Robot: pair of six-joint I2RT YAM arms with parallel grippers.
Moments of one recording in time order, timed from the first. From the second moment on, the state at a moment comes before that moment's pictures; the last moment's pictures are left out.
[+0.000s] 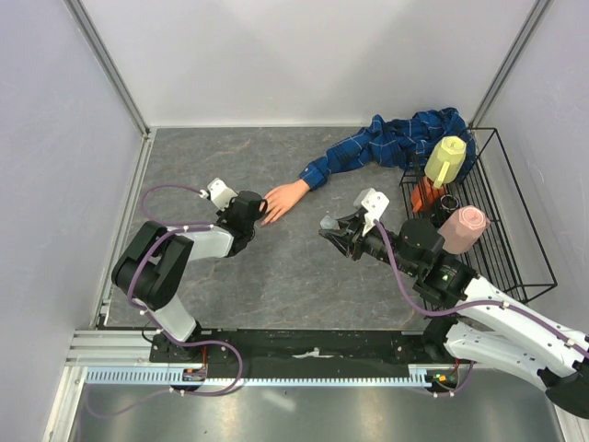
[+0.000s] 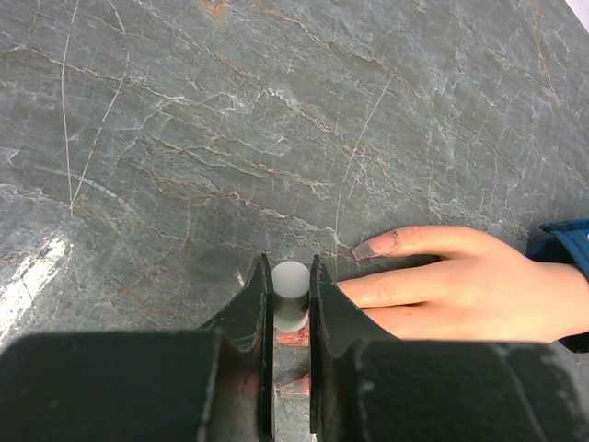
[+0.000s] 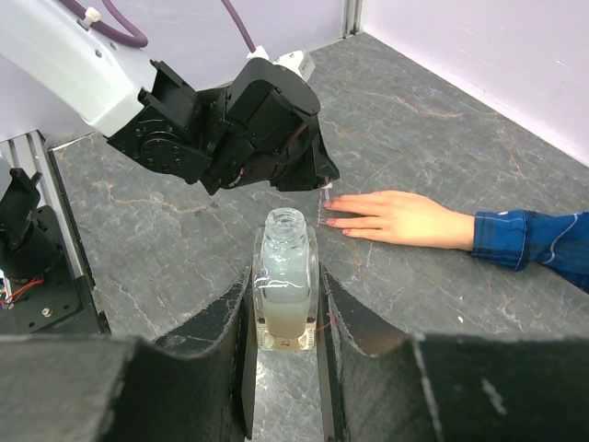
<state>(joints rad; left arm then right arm) -0.49 1.67 0.71 0.32 -0.68 -0.97 0.87 0.83 0.72 0.07 -0.12 0.03</state>
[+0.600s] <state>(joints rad) -0.49 1.67 0.71 0.26 -0.68 -0.98 0.87 0.83 0.72 0.07 -0.12 0.03</state>
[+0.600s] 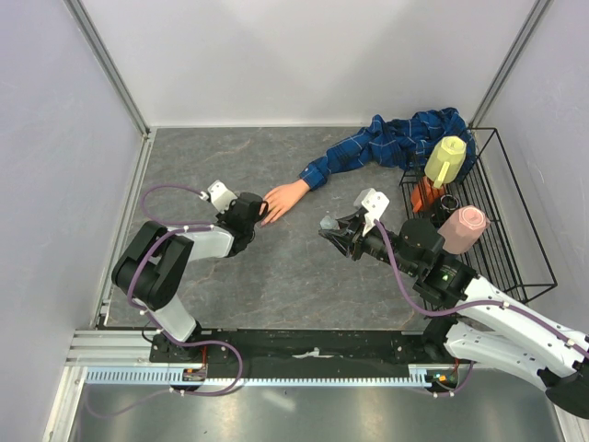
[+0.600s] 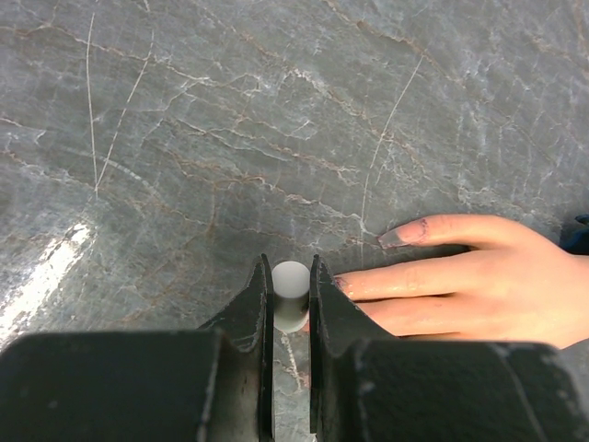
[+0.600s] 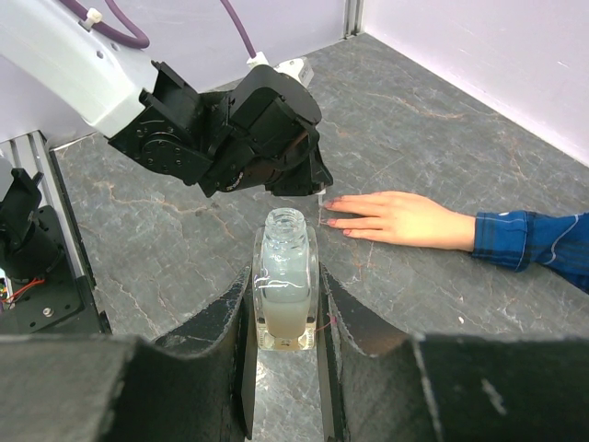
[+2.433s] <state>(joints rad) -0.49 1.70 0.73 0.33 -0.70 -0.95 0.87 0.82 0.72 0.07 -0.13 0.03</state>
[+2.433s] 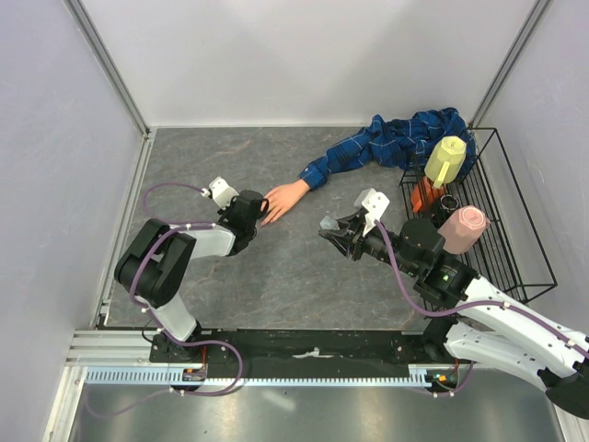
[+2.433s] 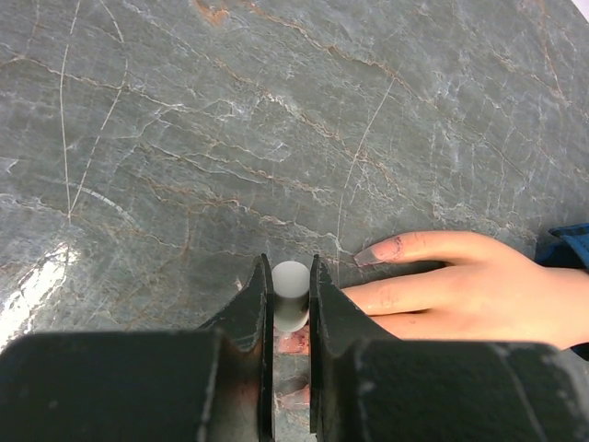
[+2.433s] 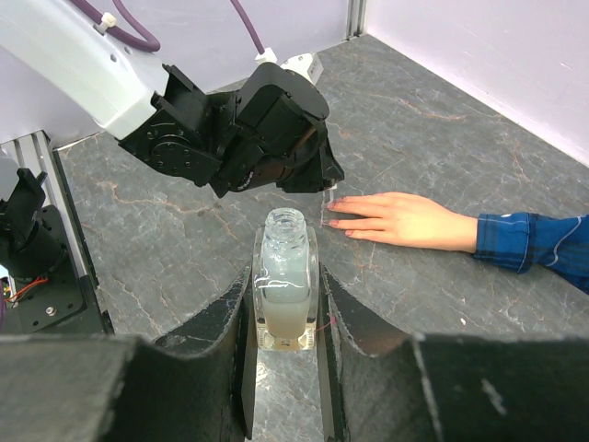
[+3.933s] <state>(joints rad) -0.49 1.69 0.73 0.26 -0.71 -0.95 0.87 0.82 0.72 0.07 -0.13 0.03</state>
